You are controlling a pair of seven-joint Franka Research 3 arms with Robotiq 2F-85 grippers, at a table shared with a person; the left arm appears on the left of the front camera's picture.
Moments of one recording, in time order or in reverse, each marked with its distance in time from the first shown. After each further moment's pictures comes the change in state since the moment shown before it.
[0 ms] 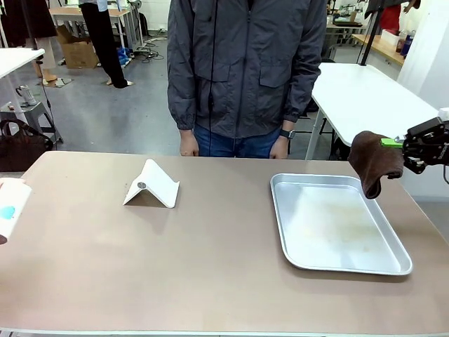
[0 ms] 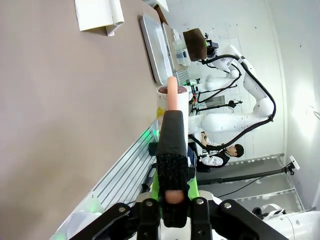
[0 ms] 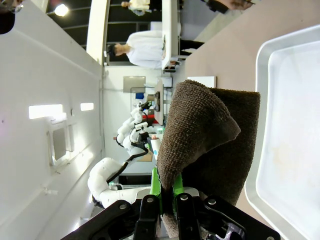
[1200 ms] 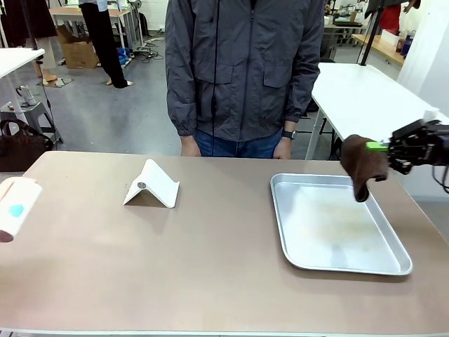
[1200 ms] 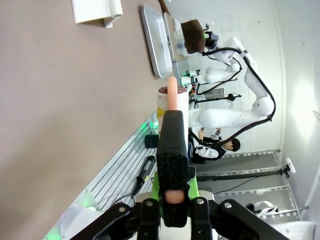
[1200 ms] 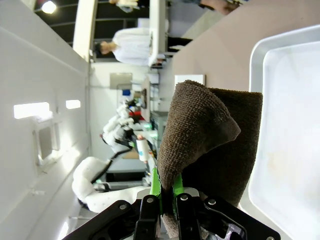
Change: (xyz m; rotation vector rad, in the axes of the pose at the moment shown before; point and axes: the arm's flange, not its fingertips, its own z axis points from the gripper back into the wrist) left arm 0.031 -0.012 -0.020 0.011 0.075 0.059; right arm 0.006 0.000 -0.045 -0.085 0.036 0.021
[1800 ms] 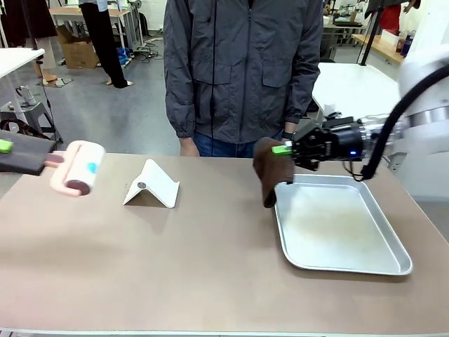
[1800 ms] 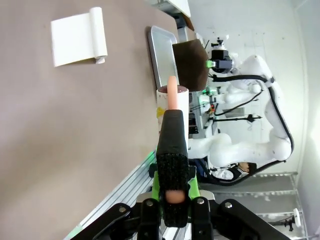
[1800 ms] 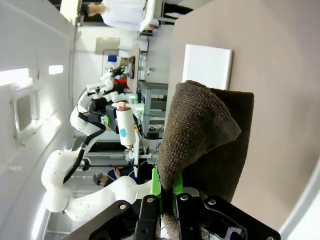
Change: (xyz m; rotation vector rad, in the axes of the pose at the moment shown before) left arm 0.081 -0.070 -0.095 0.126 -0.071 0.020; right arm -0.018 0.039 -0.202 -0.043 0.163 0.103
